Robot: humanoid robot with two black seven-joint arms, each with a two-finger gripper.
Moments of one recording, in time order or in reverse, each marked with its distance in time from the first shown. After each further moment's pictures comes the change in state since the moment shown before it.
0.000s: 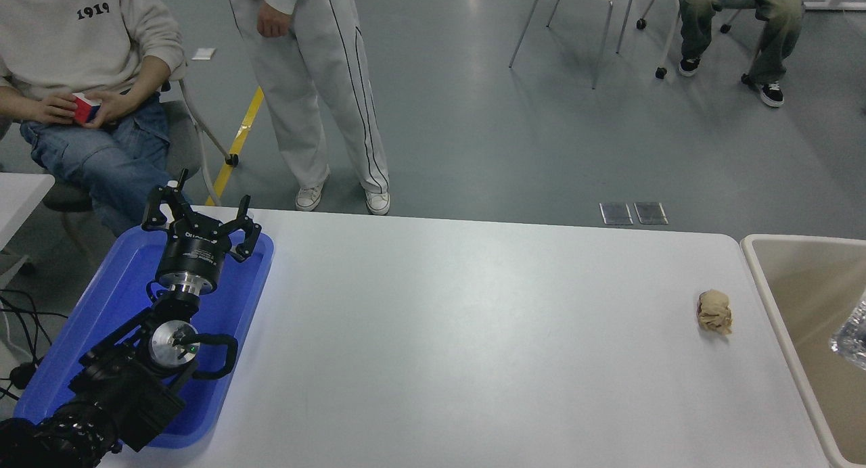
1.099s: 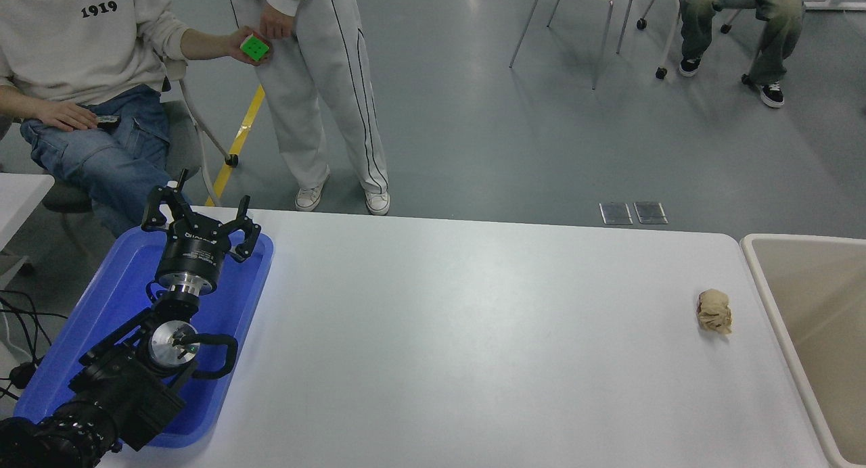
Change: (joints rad) left arm -0.001 0.000 0.000 0.000 0.000 0.000 0.000; right arm -0.050 0.065 0.063 -0.060 0.027 -0.161 -0.033
